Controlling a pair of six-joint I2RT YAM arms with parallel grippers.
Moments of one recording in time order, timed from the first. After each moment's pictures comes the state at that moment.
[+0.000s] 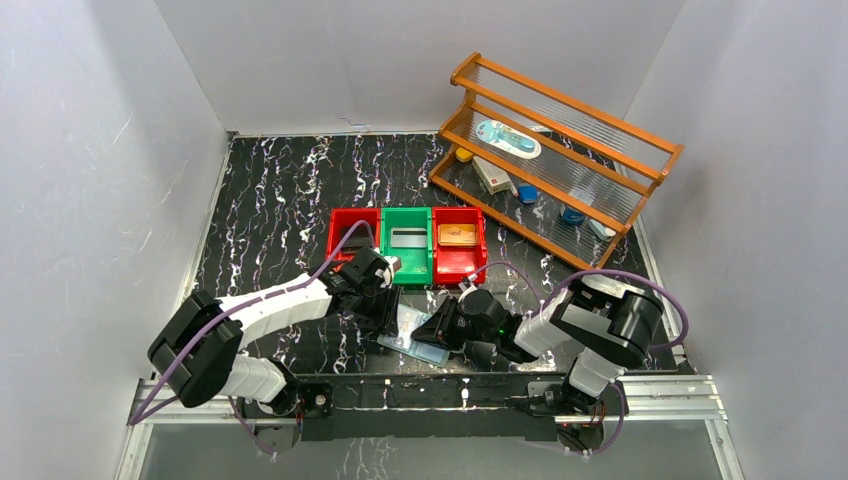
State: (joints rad) left arm -0.77 1.36 0.67 -0.47 0.24 -0.52; right arm 1.05 1.63 0.29 0.81 -0.15 1.44
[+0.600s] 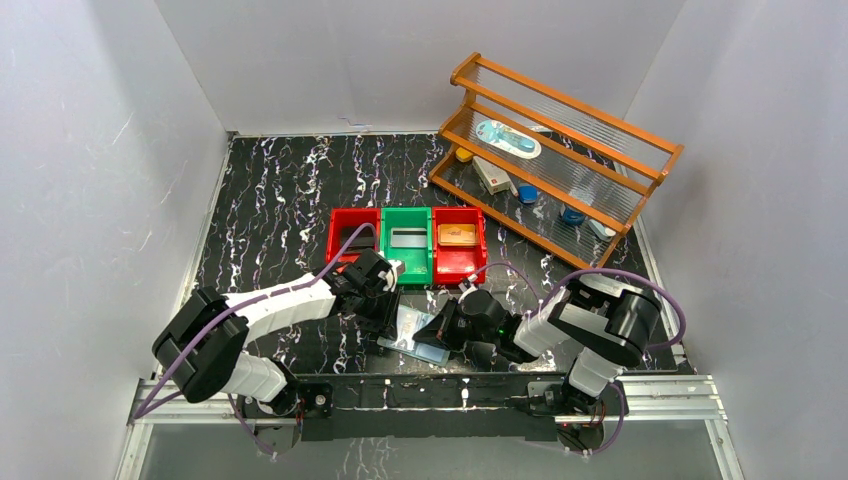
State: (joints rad) left arm -0.78 1.39 0.67 -0.46 0.26 -0.50; right arm 1.05 1.64 0.28 0.82 -0.16 1.44
